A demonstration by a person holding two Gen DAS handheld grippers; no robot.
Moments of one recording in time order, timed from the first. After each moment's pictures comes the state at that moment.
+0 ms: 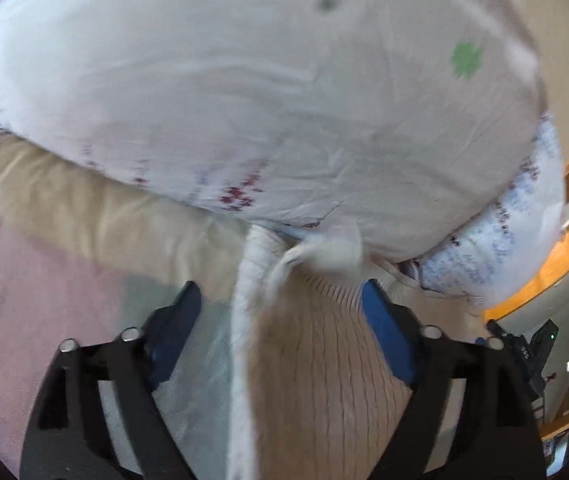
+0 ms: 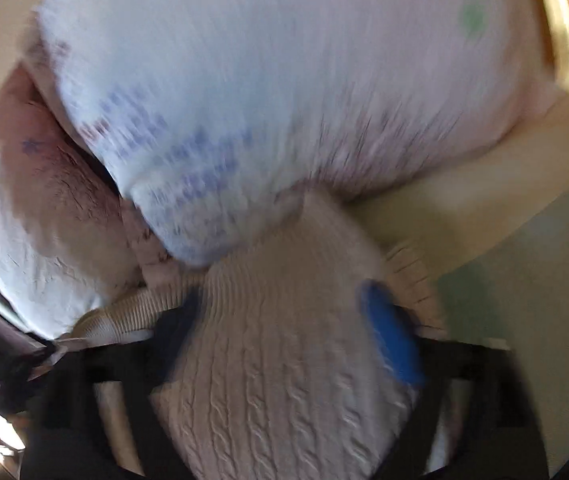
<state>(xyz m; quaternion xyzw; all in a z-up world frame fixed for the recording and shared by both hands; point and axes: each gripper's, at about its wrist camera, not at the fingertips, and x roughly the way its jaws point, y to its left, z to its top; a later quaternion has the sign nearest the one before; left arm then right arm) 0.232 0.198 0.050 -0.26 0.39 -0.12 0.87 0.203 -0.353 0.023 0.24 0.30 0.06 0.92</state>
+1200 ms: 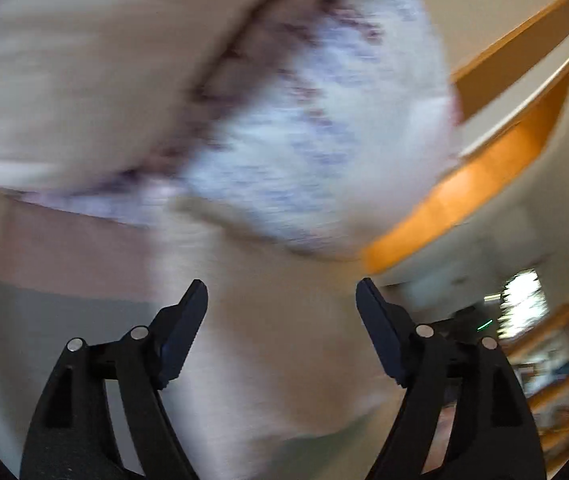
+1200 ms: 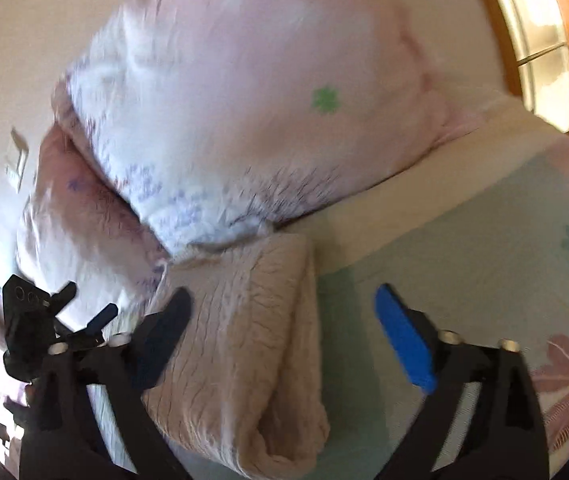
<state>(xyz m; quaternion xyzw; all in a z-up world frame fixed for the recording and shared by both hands) 0.226 -0.043 0.070 -0.25 0.41 -0.31 0.82 0.180 -0.436 0.026 0.27 0.37 0.12 0.88</state>
